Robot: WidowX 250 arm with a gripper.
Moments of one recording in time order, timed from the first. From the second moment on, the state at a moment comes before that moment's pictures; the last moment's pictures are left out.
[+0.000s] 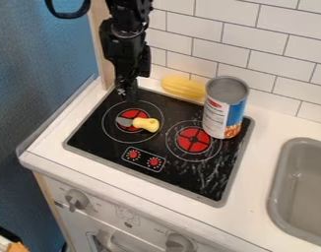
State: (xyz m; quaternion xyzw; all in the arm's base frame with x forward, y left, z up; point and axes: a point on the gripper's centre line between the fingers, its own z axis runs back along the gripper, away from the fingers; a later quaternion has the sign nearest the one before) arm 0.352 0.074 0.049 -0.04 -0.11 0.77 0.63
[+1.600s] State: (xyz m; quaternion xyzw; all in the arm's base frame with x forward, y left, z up) arm 0.362 -0.127 0.044 -0.10 -0.08 0.66 0.74
